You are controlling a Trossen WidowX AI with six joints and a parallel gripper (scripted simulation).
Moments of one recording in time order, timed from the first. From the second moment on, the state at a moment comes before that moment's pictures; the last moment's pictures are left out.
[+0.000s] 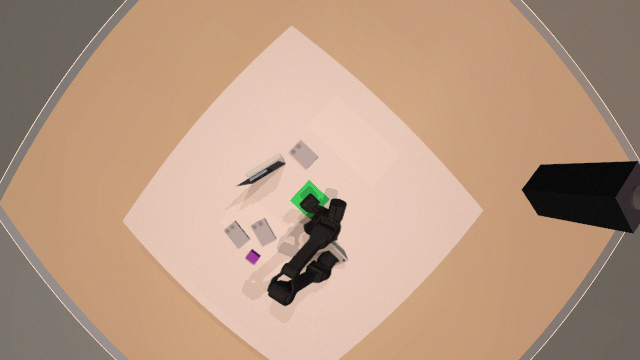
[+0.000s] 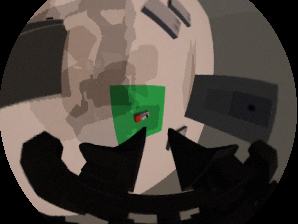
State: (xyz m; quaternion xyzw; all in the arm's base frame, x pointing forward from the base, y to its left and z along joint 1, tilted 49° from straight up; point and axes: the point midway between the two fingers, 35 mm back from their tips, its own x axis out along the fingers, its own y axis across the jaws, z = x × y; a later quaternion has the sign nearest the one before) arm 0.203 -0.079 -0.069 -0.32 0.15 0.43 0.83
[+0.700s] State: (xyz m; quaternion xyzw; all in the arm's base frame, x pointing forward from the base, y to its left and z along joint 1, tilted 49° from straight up) arm 0.202 -0.102 -0.051 -0.32 0.15 0.43 0.83
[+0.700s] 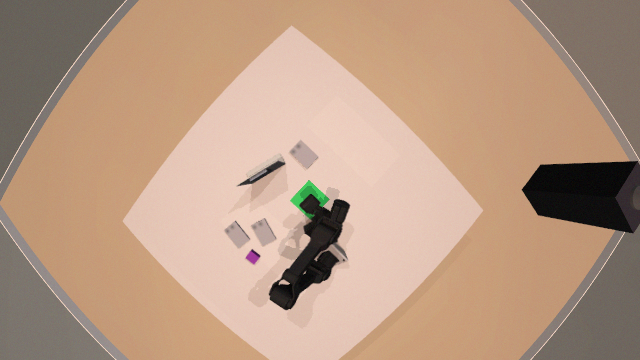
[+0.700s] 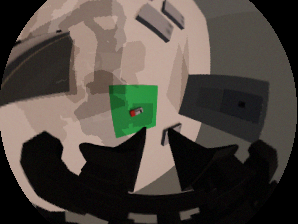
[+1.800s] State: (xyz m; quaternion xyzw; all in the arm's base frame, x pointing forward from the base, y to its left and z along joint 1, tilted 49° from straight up) arm 0.201 -0.141 -0.015 -0.32 0.15 0.43 0.83
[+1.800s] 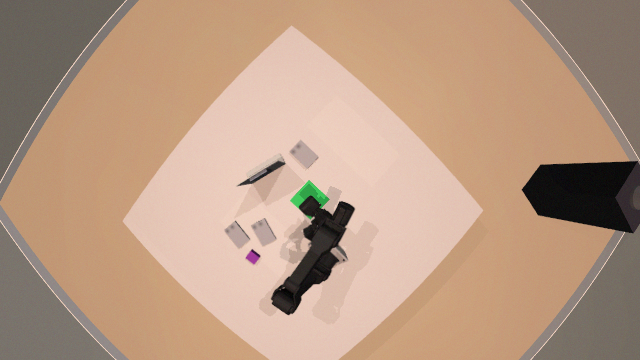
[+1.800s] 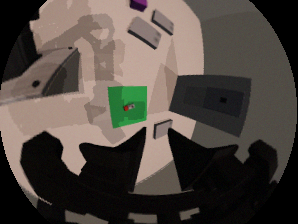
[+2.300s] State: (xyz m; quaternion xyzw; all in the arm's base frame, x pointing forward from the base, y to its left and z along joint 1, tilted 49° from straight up) arm 0.200 -0.178 0.014 -0.32 0.16 0.43 0.83
